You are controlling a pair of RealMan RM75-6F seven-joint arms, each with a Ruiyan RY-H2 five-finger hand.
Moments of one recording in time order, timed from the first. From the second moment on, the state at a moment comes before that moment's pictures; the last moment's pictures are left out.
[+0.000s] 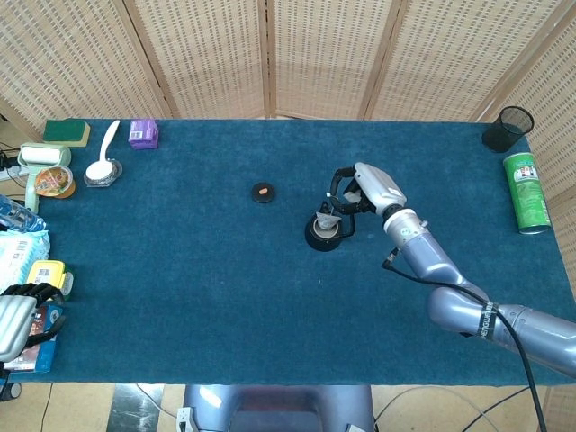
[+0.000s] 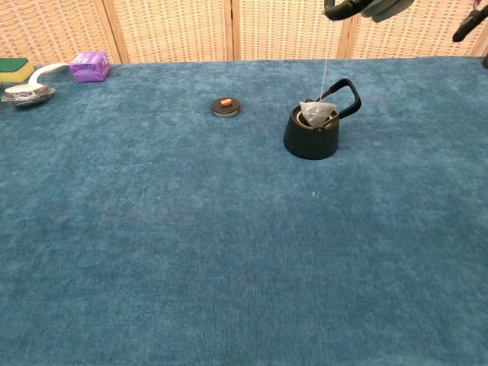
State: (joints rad) left arm -0.10 -1.08 0.03 -1.59 1.55 1.43 0.02; right arm 1.01 -1.19 0.35 -1.57 -0.65 0.65 0.10
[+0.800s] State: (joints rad) left arm -0.08 -1.08 0.04 -1.58 1.56 1.45 0.00; right arm 0.97 -1.25 0.22 -1.73 -0.78 0.74 -0.05
